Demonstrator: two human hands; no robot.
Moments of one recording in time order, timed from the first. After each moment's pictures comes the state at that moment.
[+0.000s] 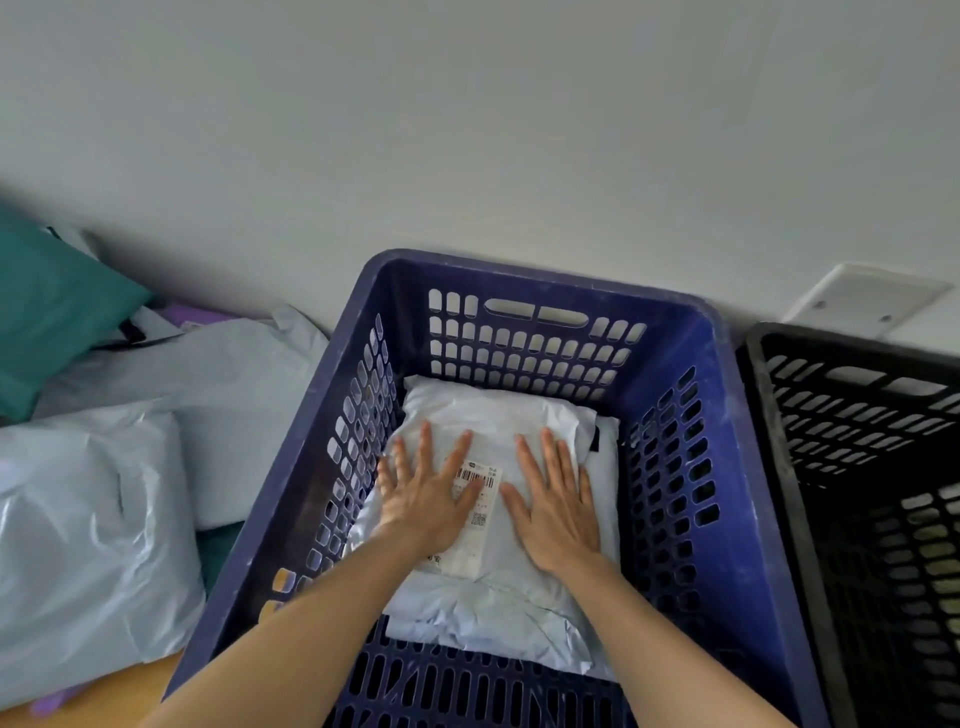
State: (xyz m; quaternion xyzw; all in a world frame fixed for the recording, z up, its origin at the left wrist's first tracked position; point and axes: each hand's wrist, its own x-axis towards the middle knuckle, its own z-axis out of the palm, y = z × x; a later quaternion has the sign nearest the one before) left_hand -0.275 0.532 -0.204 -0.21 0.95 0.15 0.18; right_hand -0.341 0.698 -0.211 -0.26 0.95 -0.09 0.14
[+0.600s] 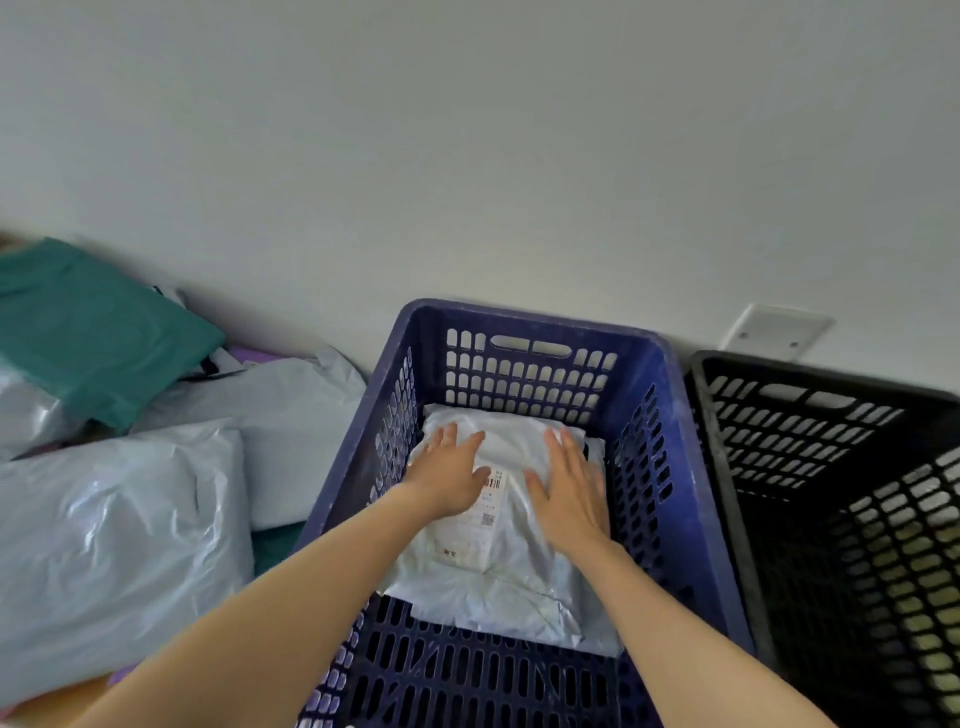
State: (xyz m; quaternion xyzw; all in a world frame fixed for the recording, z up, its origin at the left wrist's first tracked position) left_hand -0.264 0.533 -0.102 -0.14 0.96 0.22 0.13; right_hand -0.319 0.702 -0.135 -0.22 0.95 -0.19 0.09
